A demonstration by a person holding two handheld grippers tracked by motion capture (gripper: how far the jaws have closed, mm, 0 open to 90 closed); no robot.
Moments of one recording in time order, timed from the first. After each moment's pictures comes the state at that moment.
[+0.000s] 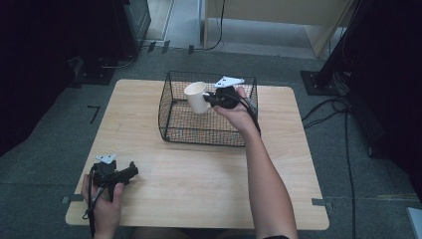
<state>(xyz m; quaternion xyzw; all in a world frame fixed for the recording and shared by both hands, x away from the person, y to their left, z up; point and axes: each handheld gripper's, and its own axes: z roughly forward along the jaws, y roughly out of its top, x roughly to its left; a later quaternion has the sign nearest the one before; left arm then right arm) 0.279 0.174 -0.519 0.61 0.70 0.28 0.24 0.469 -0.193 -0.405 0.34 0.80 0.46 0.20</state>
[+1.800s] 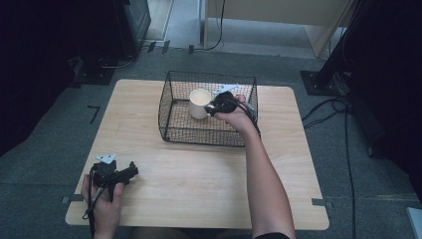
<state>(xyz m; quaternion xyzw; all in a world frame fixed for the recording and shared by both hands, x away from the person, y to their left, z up) 0.279 0.174 -0.519 0.61 0.70 0.28 0.24 0.485 -0.198 -0.448 0.38 0.83 0.39 0.16</state>
